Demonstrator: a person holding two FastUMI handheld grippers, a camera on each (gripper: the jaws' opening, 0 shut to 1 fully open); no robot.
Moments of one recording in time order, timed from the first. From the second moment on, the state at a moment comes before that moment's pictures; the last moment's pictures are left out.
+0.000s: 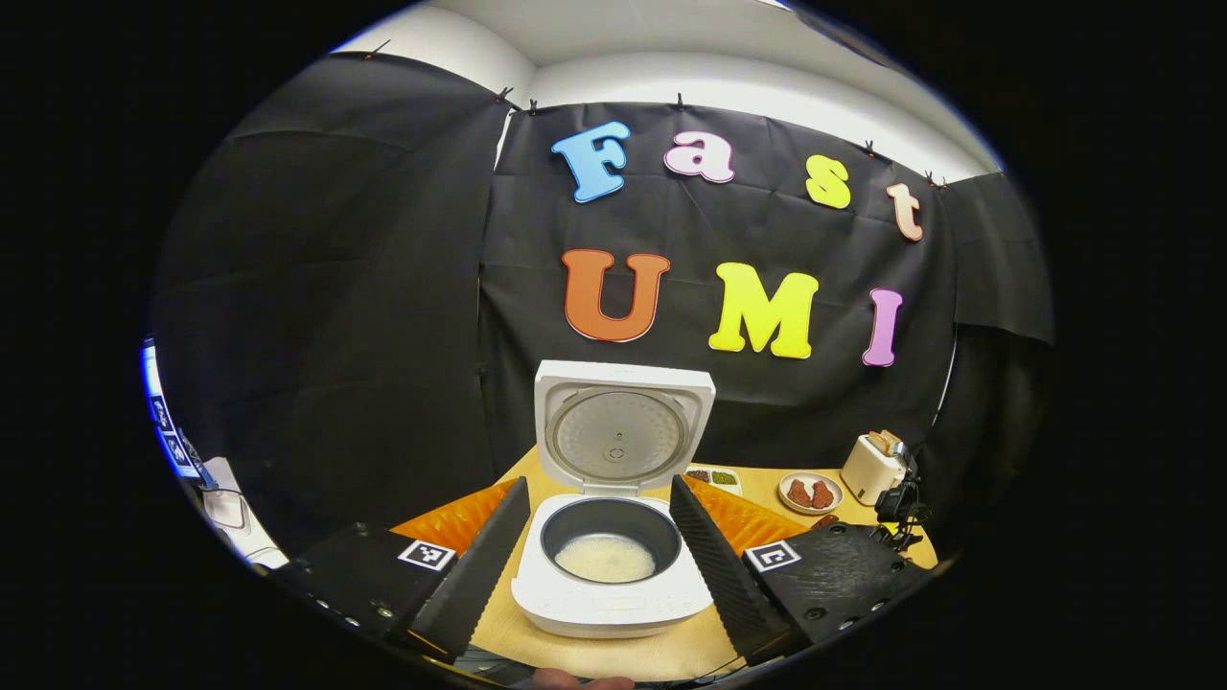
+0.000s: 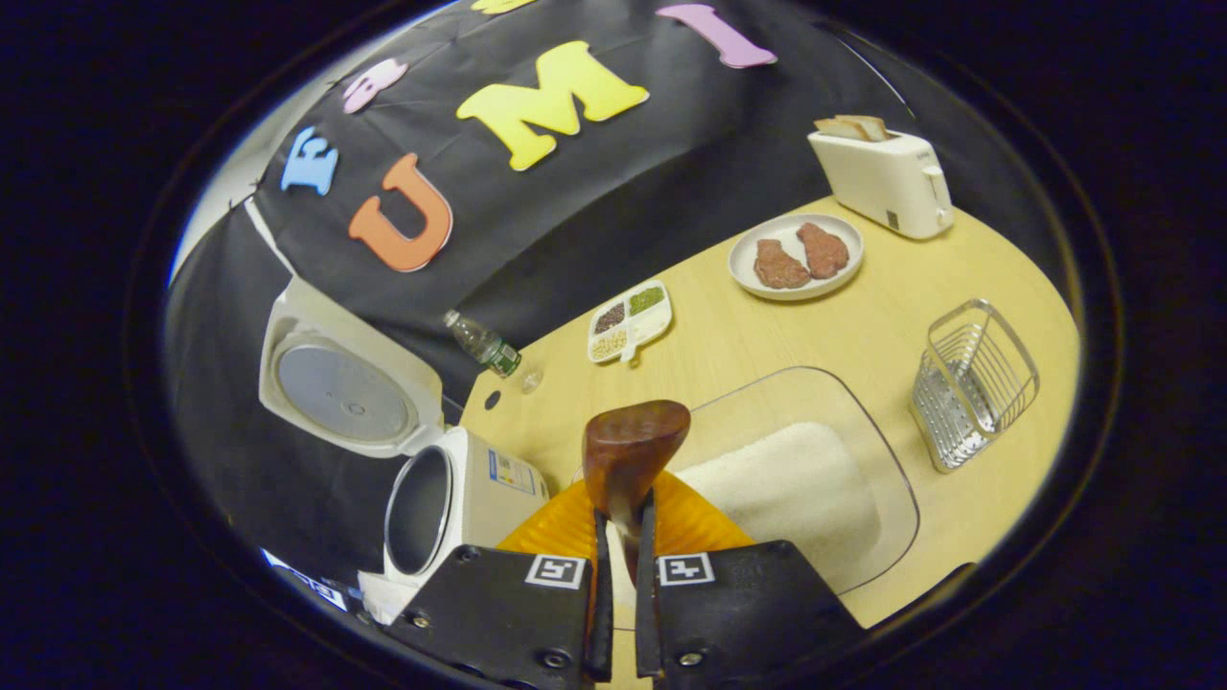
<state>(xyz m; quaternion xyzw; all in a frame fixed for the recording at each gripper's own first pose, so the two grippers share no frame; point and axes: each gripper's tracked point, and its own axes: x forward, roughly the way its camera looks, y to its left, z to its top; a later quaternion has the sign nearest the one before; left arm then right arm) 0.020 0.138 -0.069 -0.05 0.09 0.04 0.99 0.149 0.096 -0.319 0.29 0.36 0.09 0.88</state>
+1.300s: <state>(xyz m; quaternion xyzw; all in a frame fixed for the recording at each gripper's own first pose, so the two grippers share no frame) 0.021 0.127 -0.060 -0.04 0.06 0.04 1.00 0.157 0.069 -0.150 0.44 0.25 0.13 0.85</state>
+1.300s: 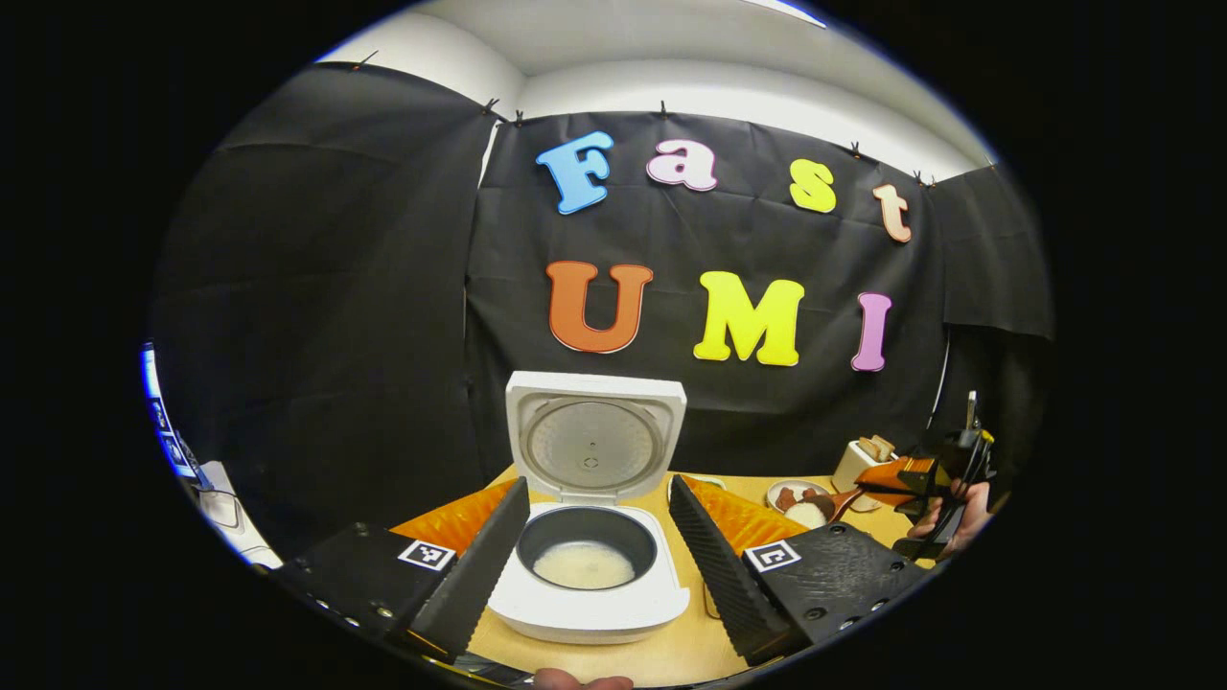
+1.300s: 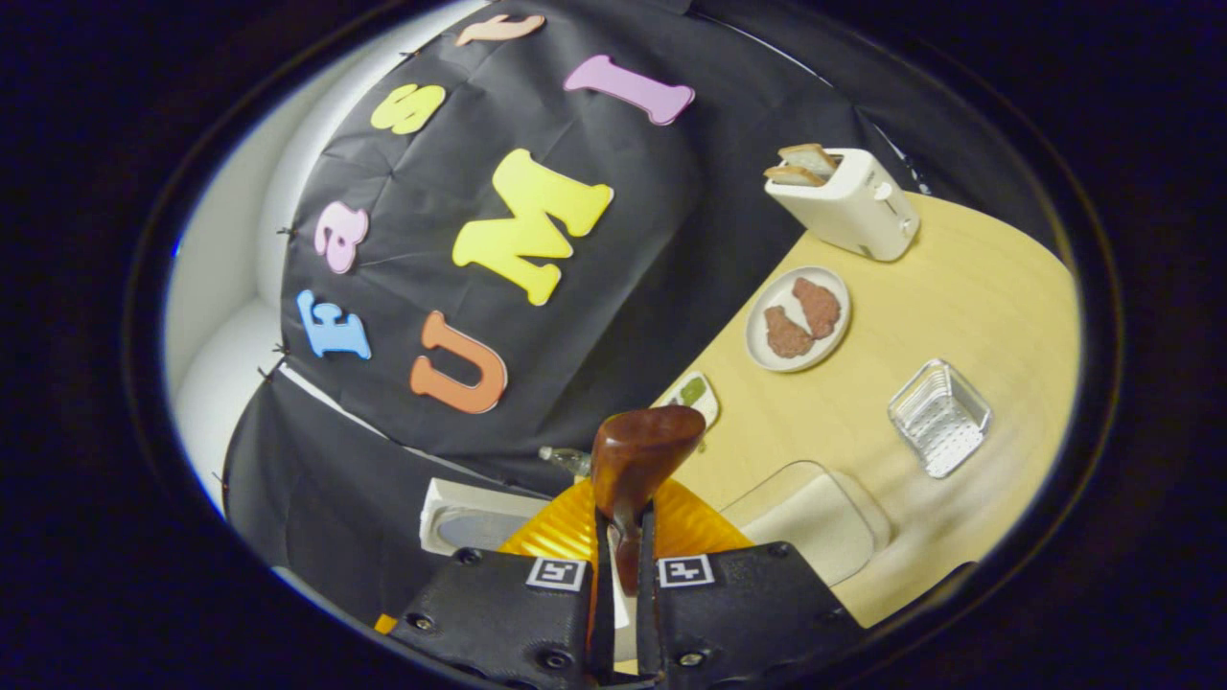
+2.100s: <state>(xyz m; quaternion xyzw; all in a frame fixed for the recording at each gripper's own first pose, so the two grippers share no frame) -0.046 0.240 -0.075 -0.05 0.08 0.09 0.99 0.165 0.327 -0.217 0.25 0.33 0.22 0.88</state>
